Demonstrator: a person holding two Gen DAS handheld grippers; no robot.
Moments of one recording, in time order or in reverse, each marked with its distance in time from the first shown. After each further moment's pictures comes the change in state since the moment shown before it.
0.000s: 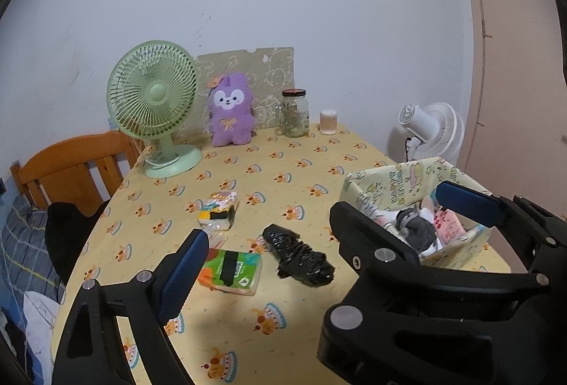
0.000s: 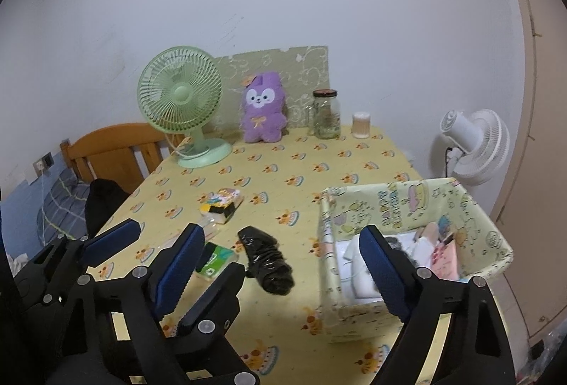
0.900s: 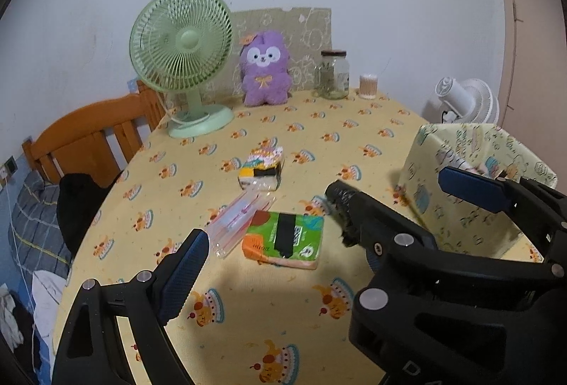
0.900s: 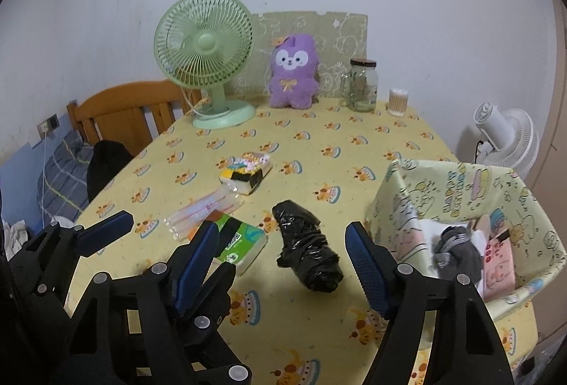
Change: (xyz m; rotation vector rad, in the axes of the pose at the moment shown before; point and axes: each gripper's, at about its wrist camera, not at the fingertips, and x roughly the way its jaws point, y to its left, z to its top) left arm 0.044 0.051 -0.032 -0.035 0.125 0.078; right arm 0.068 0.046 -0.020 -0.094 0.113 0.037
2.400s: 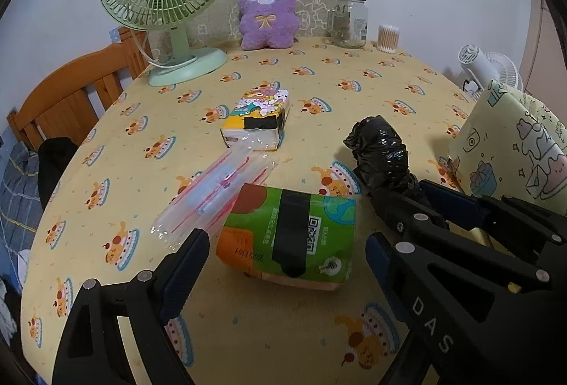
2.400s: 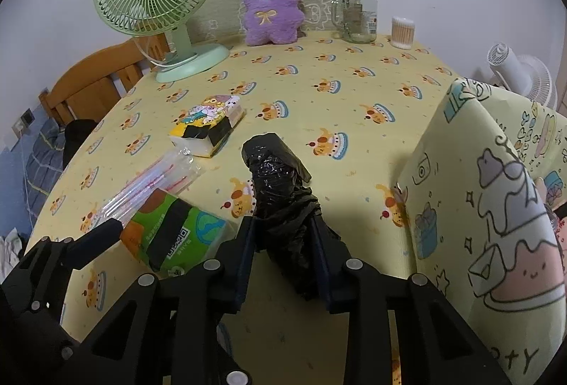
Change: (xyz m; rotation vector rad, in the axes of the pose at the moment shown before) left arm 0.090 0.006 -0.001 -0.040 0.184 -0.018; right arm 0.106 -0.019 -0.011 0.097 0.219 -0.017
